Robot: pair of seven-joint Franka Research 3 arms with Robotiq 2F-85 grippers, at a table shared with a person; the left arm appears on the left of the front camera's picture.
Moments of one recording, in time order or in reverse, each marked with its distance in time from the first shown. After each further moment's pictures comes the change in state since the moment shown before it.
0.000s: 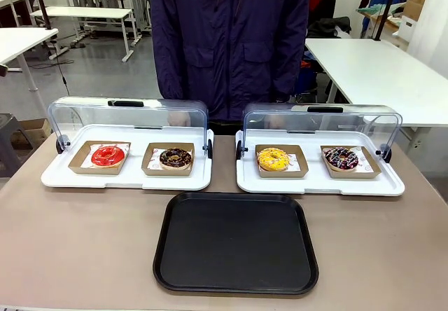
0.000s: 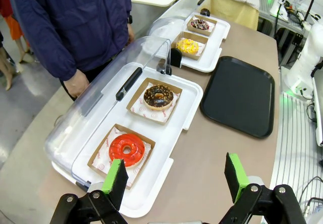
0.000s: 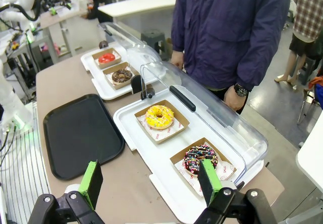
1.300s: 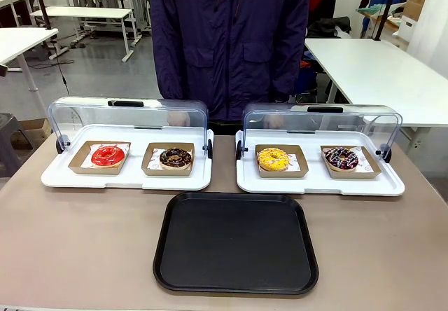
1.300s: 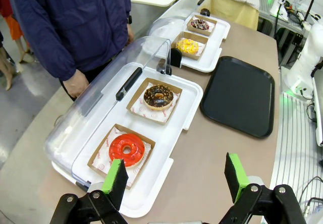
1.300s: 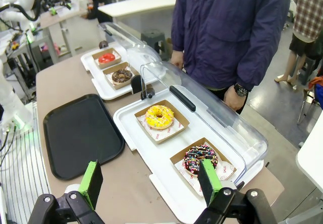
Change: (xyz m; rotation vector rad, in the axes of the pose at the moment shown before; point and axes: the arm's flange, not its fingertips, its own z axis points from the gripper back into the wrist) left arm 0.000 0.000 0.000 0.000 0.000 0.000; right arm 0.000 0.000 0.000 0.000 0.000 0.000
